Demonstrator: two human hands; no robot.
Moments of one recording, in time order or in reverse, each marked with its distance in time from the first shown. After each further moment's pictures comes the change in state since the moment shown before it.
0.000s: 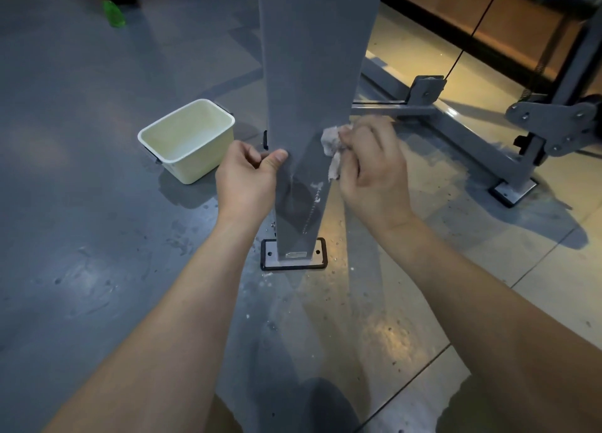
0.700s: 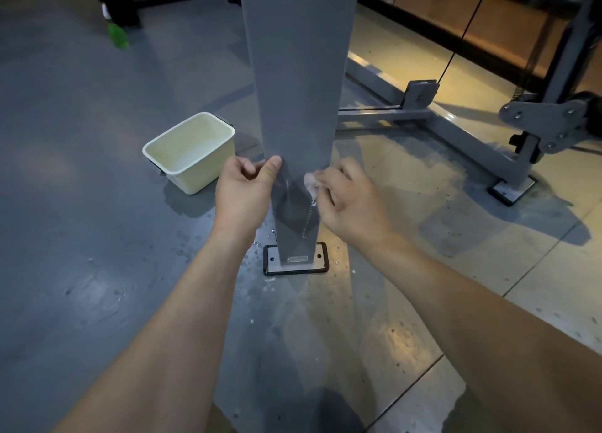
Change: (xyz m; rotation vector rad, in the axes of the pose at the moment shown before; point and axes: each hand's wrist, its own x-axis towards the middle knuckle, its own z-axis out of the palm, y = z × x) left_hand -0.015 0.007 -0.004 -0.163 -0.065 -0.039; right_hand -0.034 -0.003 0.010 -0.024 -0.205 0.121
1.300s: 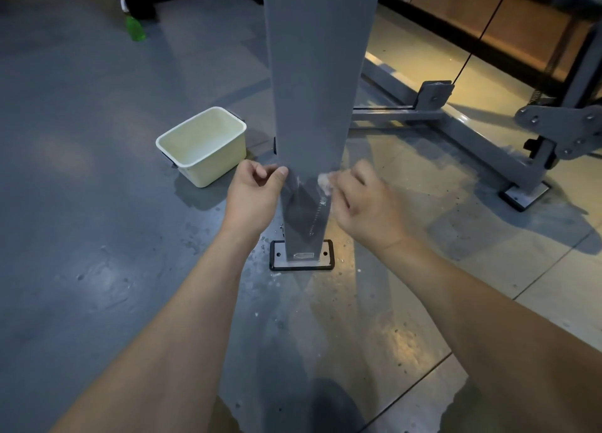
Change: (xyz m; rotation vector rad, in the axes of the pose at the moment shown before) left_hand -0.002 -0.014 -0.014 0.036 -0.106 -0.036; right_hand -0.006 0.009 -0.004 -0.103 -0.060 -0.094
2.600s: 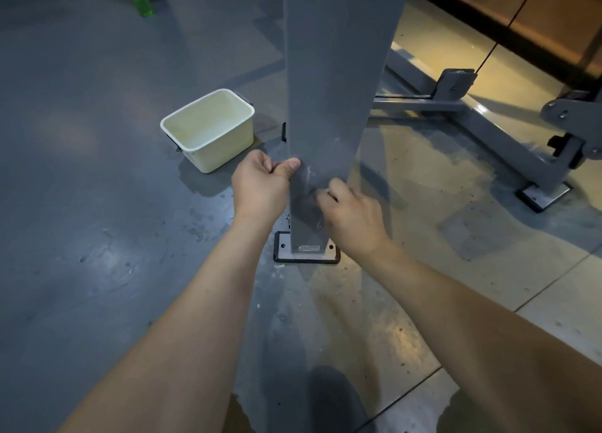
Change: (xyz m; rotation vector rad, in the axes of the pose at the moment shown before) left_hand 0.016 -0.014 0.010 0.139 0.189 -0.040; right_hand -0.017 -0.002 0.060 -0.253 -0.204 -0.072
